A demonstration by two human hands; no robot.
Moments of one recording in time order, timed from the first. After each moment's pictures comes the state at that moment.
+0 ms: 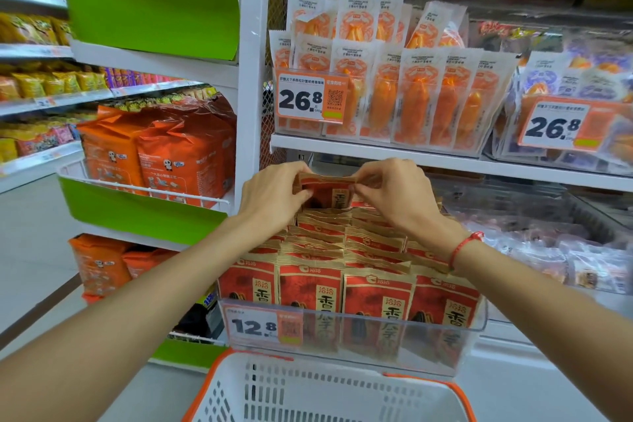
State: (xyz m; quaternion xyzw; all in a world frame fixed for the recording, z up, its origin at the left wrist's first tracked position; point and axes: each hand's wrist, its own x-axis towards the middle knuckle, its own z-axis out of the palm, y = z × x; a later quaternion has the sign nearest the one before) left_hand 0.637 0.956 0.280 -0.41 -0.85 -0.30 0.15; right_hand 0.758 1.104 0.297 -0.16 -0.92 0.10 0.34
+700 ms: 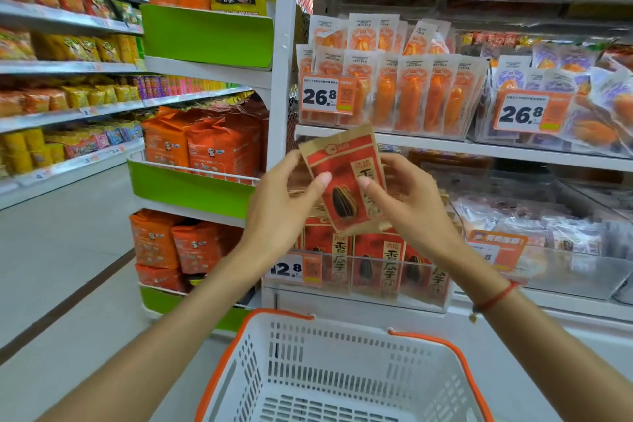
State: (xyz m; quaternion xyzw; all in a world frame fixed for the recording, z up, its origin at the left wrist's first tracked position) left_hand 0.756 0.852 0.277 -0.42 -0.67 -0.61 0.09; right_hand 0.860 1.006 0.286 -0.01 -0.84 0.38 0.38
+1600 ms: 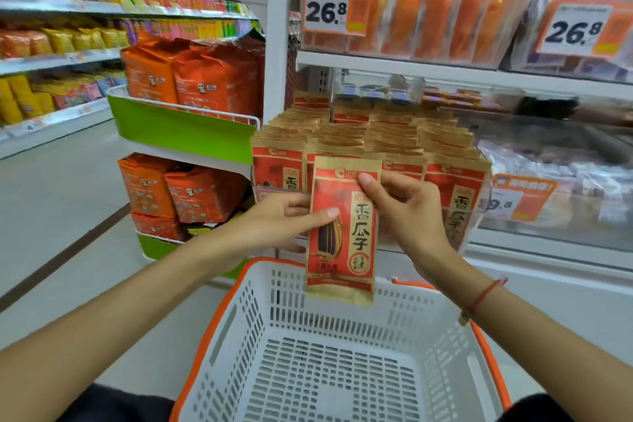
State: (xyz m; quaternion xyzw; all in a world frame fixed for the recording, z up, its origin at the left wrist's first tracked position) left_hand 0.747 0.841 0.199 -0.34 -0.73 -0.51 -0.30; right_hand 0.857 0.993 0.196 -0.13 -0.77 0.51 0.37
